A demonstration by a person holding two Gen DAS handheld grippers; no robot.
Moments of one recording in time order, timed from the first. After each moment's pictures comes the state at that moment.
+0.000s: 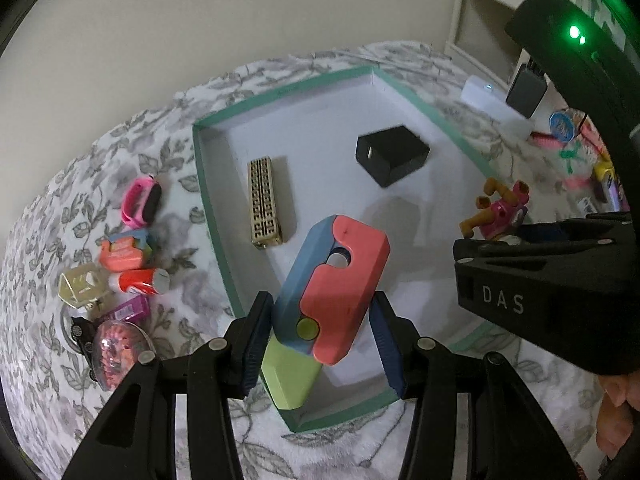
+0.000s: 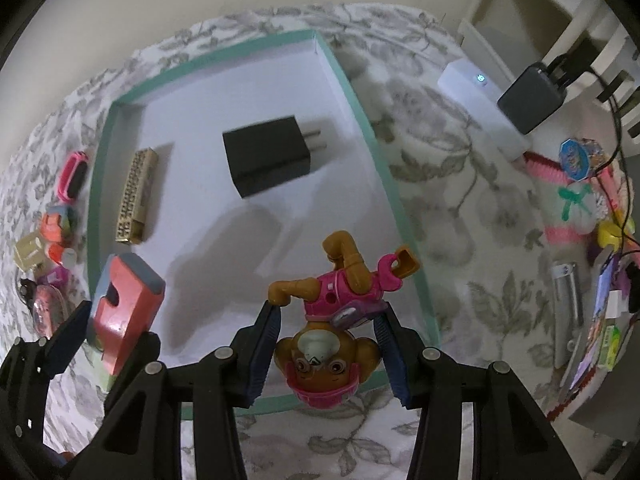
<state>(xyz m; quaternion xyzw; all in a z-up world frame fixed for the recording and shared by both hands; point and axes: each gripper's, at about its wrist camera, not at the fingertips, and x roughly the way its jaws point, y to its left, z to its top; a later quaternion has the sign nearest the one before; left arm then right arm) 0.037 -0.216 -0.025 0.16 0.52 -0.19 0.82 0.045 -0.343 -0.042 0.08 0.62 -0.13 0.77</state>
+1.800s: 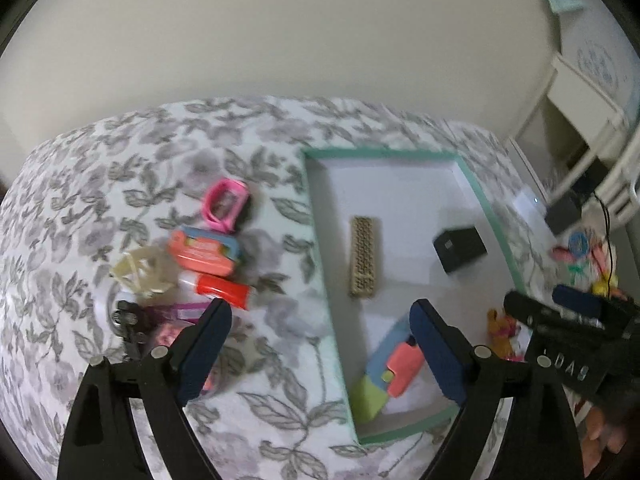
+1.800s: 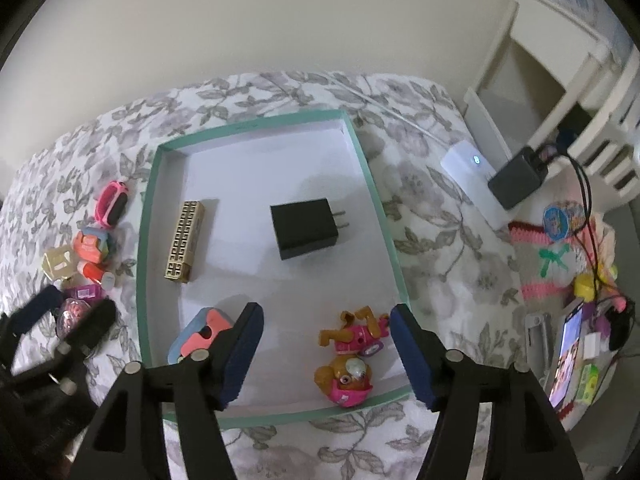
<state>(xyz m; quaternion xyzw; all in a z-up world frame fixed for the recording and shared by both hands) 0.079 -0.127 0.024 0.00 0.50 -0.12 0.86 0.054 -0.316 0.015 0.04 0.55 -0.12 0.82</state>
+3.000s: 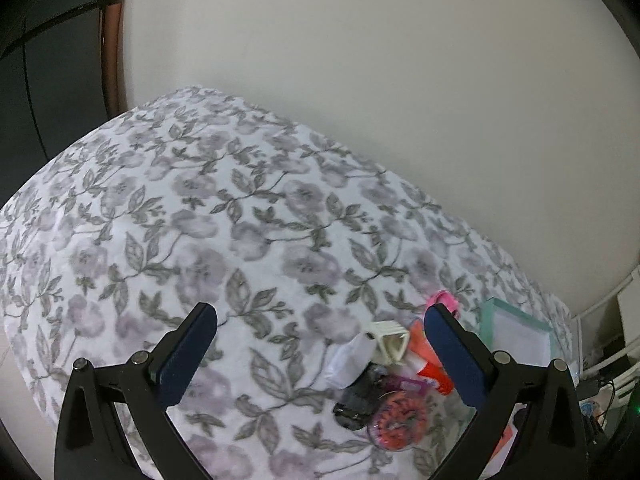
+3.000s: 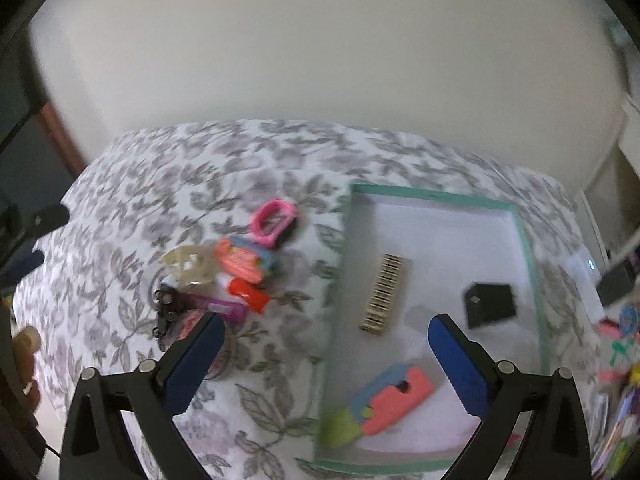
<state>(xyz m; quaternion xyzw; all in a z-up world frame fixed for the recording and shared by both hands) 0.074 0.112 0.056 -0.18 0.42 0.09 0.88 0.071 -0.170 0.030 -0.01 0.47 0.05 0.88</state>
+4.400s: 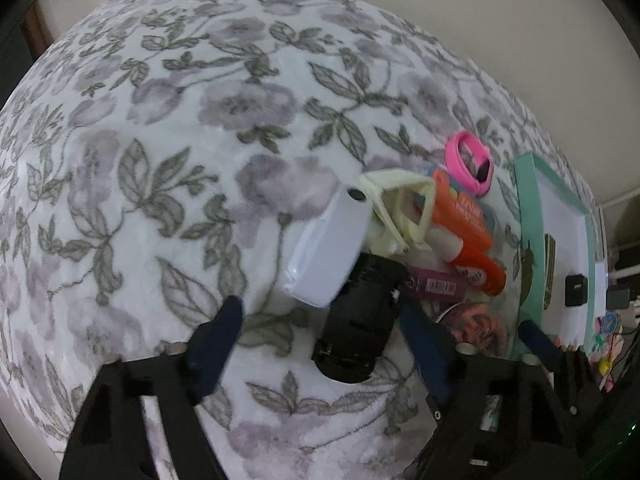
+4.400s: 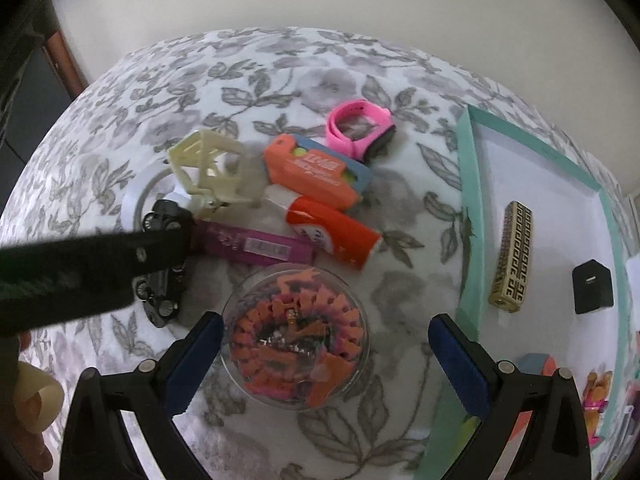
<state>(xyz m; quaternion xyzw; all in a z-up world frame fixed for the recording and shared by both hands) 0.118 0.052 -0.058 -0.13 0.62 0.00 0.78 0.089 -0.097 -0.065 -0.06 0.55 0.08 0.83</state>
